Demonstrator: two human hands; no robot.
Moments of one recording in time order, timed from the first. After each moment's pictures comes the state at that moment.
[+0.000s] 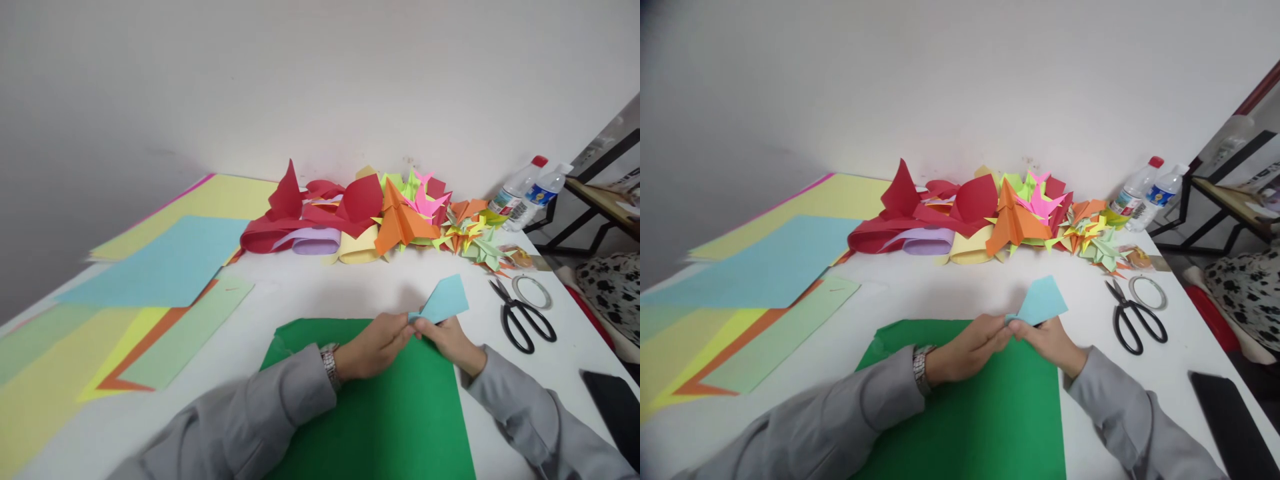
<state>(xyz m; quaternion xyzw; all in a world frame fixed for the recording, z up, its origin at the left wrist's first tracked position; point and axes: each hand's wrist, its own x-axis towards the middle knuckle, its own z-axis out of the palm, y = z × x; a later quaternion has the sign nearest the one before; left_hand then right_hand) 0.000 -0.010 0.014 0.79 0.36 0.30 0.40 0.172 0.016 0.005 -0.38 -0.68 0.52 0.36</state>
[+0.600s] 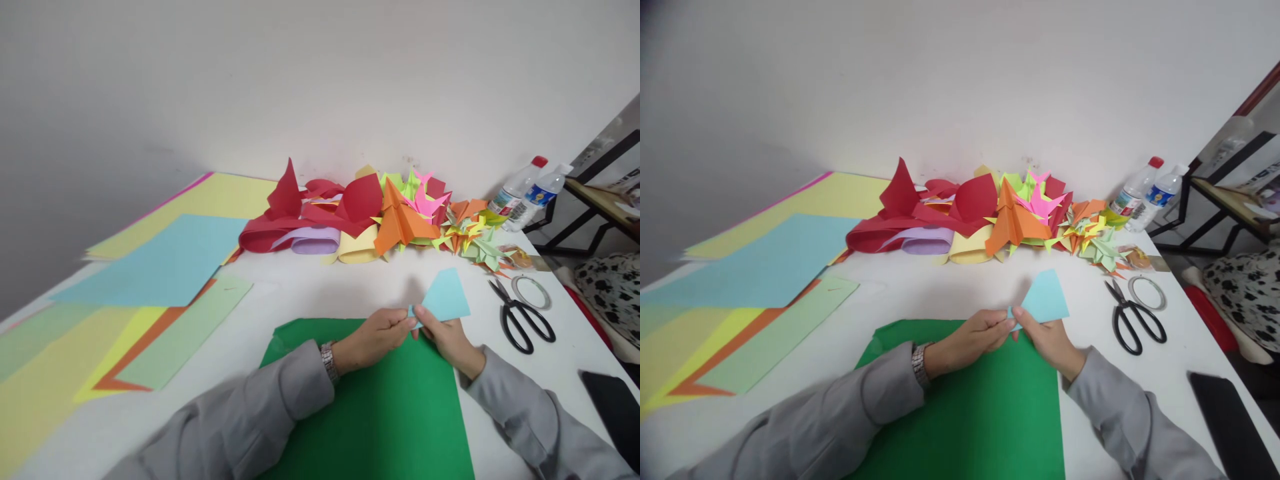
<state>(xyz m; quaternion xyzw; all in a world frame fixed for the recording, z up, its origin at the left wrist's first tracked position) 0.002 -0.005 0.018 0.61 0.38 0.33 0.62 0.165 0.009 0.017 -0.41 -0.65 0.52 0.38</state>
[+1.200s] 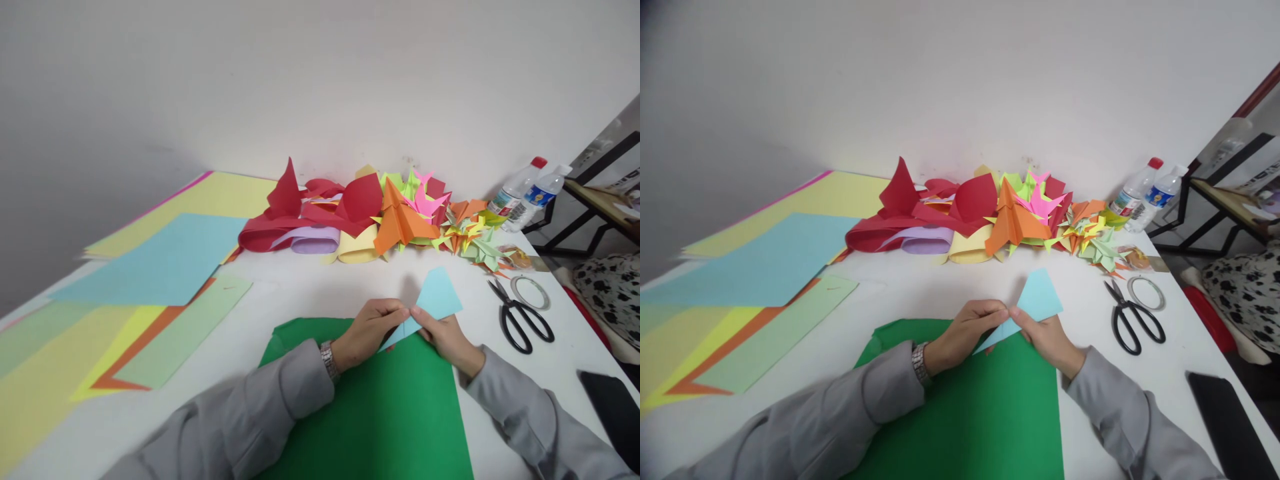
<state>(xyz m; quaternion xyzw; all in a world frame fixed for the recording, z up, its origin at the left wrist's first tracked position) 0.002 -0.005 0.019 0.51 0.40 0.41 0.64 0.163 0.011 0.014 -0.41 -0.61 0.57 0.37</state>
